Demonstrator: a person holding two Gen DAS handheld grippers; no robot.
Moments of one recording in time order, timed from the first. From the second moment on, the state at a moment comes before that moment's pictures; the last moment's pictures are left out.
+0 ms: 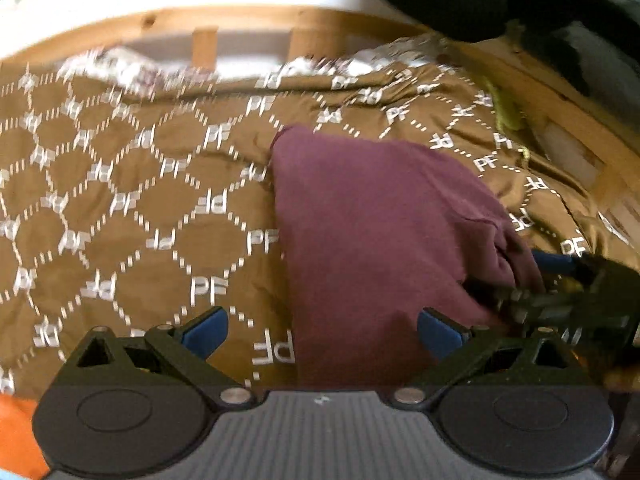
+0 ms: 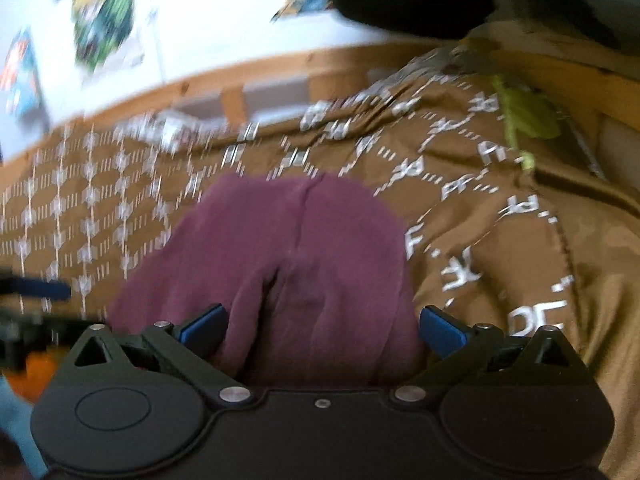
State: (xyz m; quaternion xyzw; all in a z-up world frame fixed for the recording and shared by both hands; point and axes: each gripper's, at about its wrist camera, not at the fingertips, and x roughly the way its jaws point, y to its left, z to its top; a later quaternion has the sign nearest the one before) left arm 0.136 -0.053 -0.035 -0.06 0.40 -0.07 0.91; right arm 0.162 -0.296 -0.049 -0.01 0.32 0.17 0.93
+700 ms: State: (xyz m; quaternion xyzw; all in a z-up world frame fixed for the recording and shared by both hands) left arm 0.151 -0.018 -0.083 -0.17 0.48 -0.08 0.86; right arm 0.165 -0.333 -0.027 0.06 0.30 0.18 0.94
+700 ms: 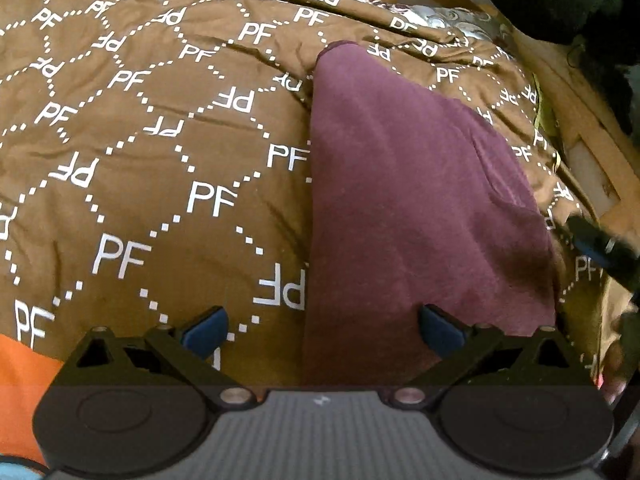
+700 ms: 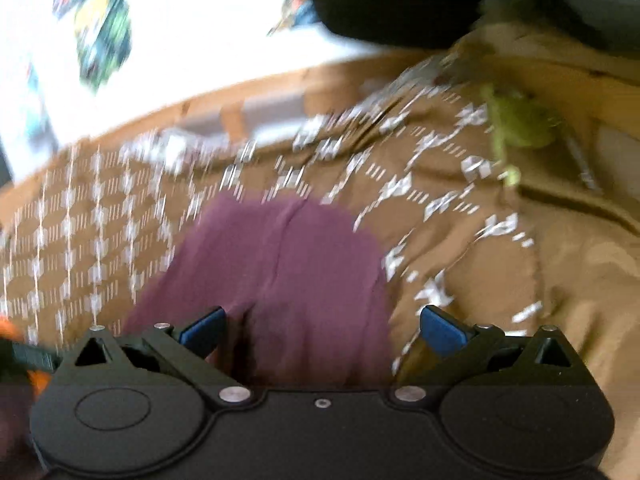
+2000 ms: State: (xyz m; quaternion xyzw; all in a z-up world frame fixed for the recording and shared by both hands) left arm 0.146 -0.022 -0.083 -0.14 0.47 -0.11 0.86; right arm 0.202 -0.372 -0.056 0.20 0.26 0.15 0.93
